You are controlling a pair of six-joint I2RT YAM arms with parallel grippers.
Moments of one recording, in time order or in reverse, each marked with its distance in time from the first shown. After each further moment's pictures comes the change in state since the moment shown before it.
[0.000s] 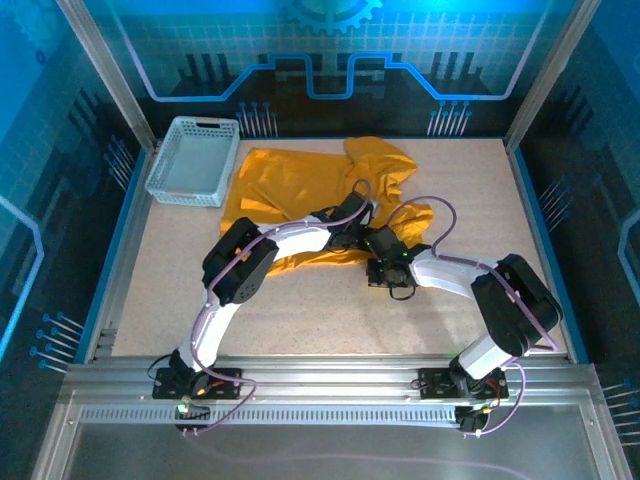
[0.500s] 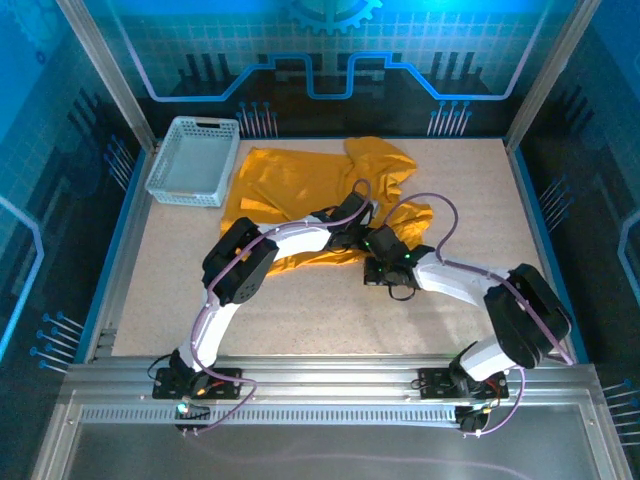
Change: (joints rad) left arm 0.000 -0.001 0.000 -0.001 -0.001 0.000; right arm 0.042 -0.094 0.005 -0.025 0.026 -0.012
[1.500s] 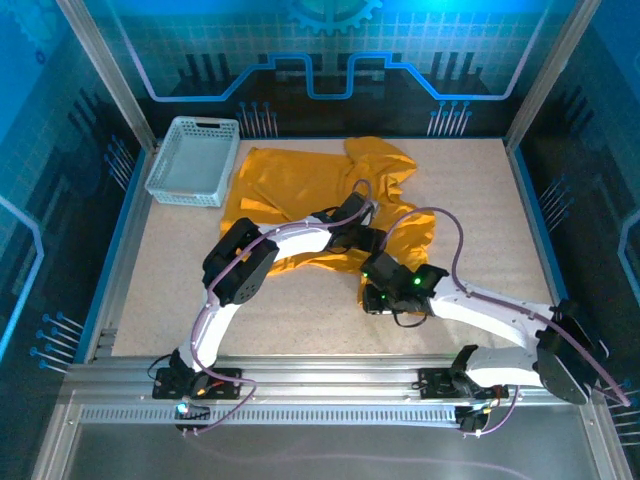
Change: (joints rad) left arm -0.002 0.000 0.000 -0.002 -0.023 -0.006; right arm 0.199 -0.244 -0.034 -0.294 -0.025 0.156
